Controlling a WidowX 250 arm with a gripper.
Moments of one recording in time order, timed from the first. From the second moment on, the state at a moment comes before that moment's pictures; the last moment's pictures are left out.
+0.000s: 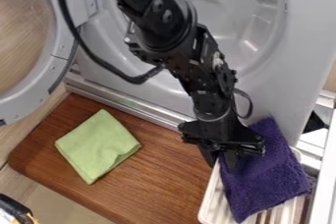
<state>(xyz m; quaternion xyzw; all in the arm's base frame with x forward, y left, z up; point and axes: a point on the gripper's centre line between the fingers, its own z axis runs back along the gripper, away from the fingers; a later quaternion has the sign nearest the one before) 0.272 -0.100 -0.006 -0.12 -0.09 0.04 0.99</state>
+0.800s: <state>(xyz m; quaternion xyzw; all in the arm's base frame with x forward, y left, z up) 0.274 -0.099 -0.011 -0.11 -0.09 0.04 0.99</state>
